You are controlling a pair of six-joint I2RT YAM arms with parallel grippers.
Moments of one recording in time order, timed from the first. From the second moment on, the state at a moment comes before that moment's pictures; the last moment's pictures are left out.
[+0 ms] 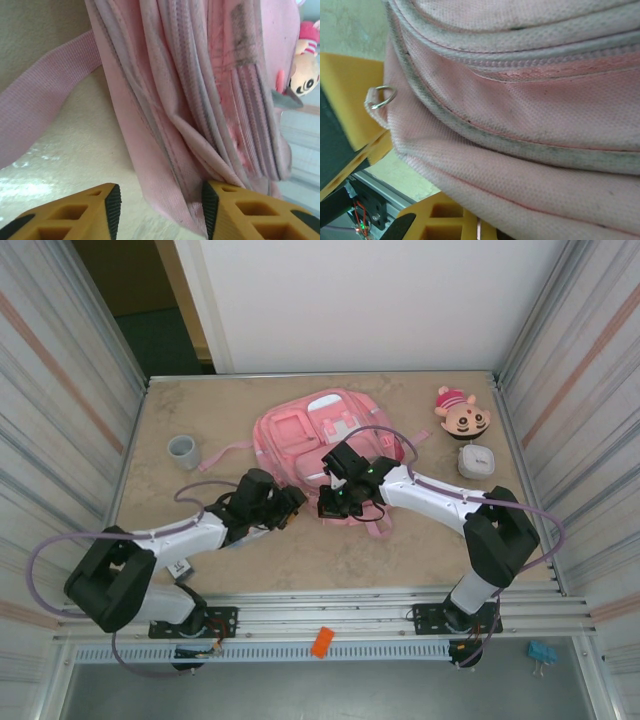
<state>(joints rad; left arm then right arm) -0.64 1.36 0.58 0.09 0.21 -1.33 0.81 1.63 1.16 -0.64 -0.28 0.76</state>
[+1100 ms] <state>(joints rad) -0.65 1.36 0.61 0.23 0.23 -1.35 0.81 1.63 1.17 -0.64 -0.36 0.76</state>
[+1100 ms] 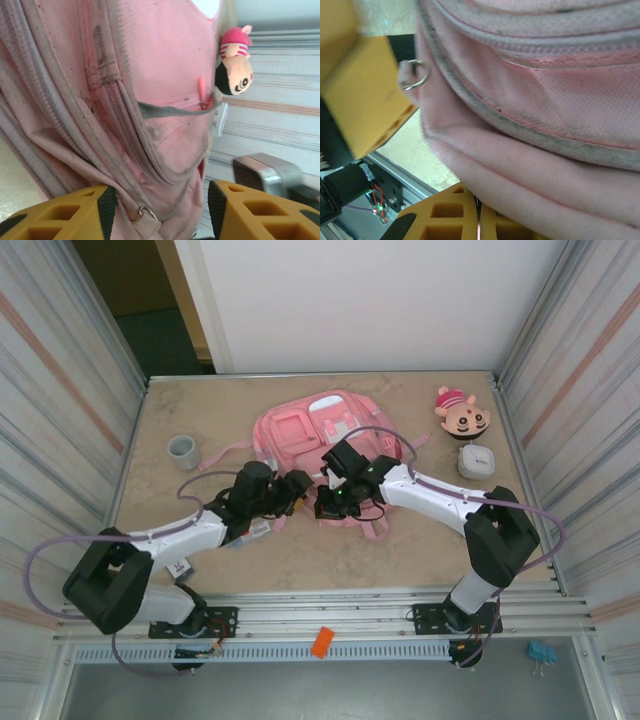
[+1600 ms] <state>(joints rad) -0.61 1.43 0.65 0.16 0.30 -1.26 0.77 1.61 1.19 -0.76 -0.31 0.67</state>
